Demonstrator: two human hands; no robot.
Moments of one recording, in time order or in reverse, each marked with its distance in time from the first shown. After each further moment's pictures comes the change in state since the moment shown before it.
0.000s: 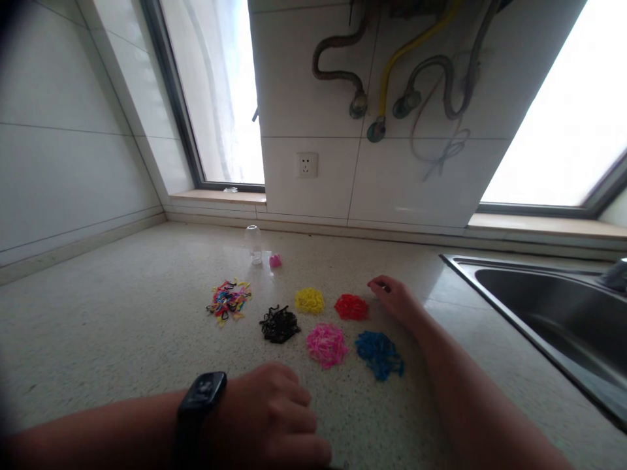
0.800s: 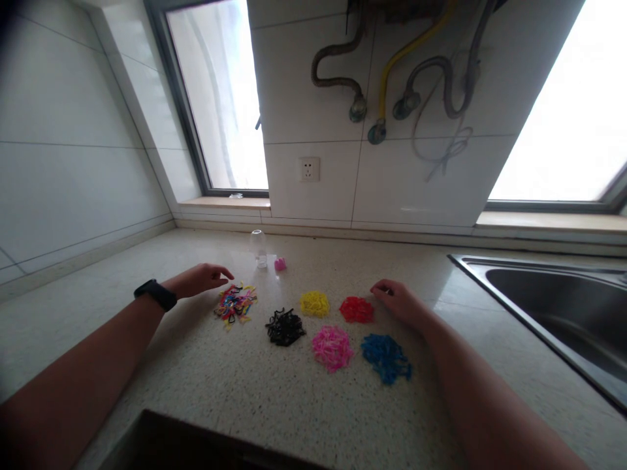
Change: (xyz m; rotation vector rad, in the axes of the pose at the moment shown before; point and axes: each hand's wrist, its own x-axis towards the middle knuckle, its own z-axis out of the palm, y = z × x) left_hand -0.207 -0.206 -0.073 -0.092 -0.196 -1.134; right_hand 0.007 0.008 0.001 0.026 -0.134 -0.039
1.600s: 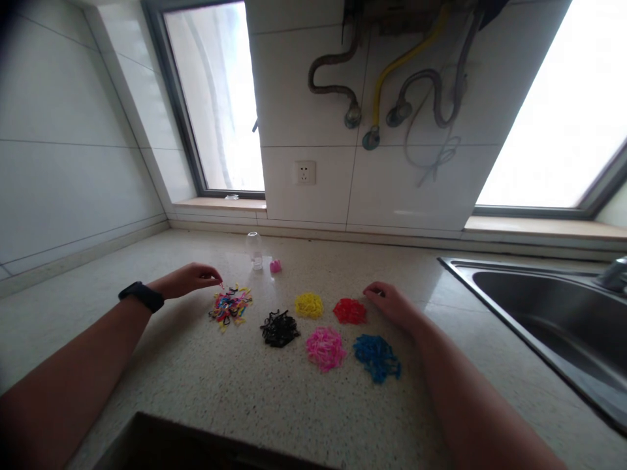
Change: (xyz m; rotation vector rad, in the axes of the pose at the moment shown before) left_hand -0.007 0.000 -0.010 -0.219 0.004 0.000; right_hand -0.001 -0.004 -0.001 -0.003 -0.020 0.008
